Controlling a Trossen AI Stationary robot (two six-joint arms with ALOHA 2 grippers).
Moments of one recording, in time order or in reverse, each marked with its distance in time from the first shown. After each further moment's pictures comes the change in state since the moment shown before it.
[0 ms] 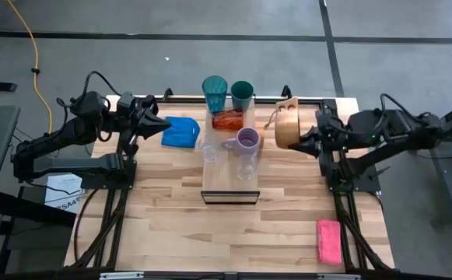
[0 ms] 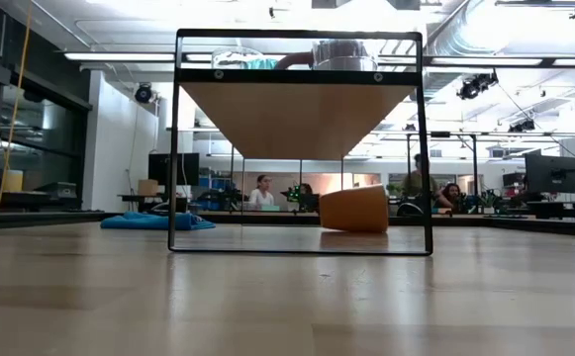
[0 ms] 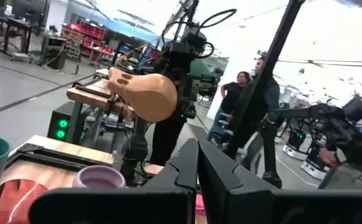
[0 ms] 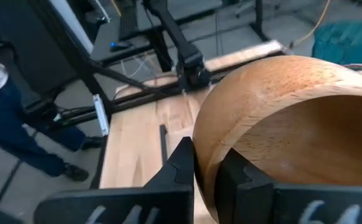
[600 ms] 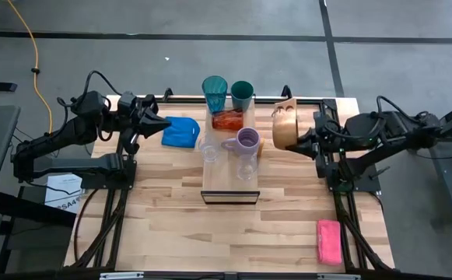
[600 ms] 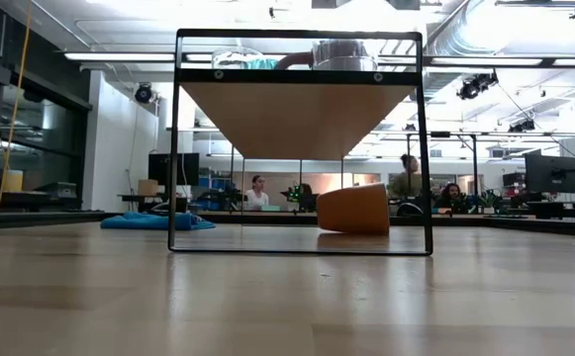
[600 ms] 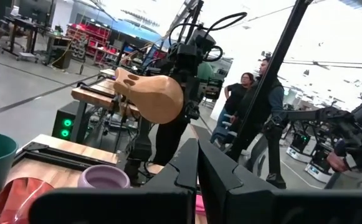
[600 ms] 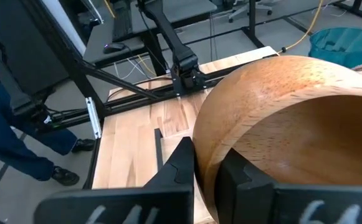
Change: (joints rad) left arm 0.001 0.001 0.000 -0.004 -0.014 0.000; right arm 0.040 0.024 0.000 0.017 0.054 0.000
